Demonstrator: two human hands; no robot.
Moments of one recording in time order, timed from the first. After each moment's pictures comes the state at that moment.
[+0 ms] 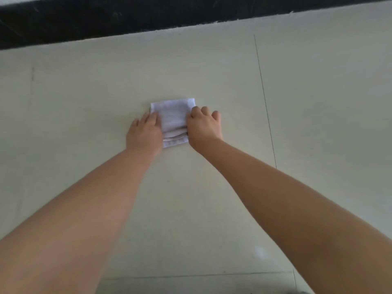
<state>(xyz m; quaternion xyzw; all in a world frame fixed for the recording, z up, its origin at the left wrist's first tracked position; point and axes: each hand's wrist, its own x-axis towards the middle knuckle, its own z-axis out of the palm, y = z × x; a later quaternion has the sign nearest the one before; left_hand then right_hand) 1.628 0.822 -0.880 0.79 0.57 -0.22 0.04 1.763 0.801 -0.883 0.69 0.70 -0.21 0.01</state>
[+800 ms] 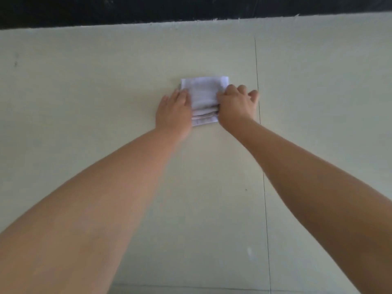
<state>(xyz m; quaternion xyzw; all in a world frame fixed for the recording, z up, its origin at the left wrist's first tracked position) 1.717 0.850 -0.901 0.81 0.56 -0.15 0.06 1.851 0.836 -0.892 0.74 0.65 -0.17 0.00</state>
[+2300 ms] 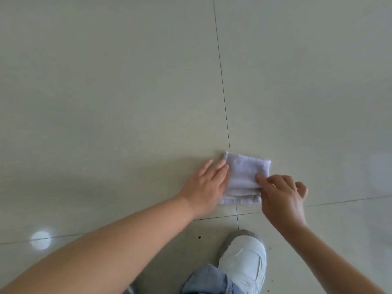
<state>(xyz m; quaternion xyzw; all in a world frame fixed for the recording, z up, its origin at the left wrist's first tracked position) 1.757 0.606 -0.910 0.95 0.24 -0.13 0.13 1.931 0.515 -0.890 0.79 0.60 -0.14 -0.01</state>
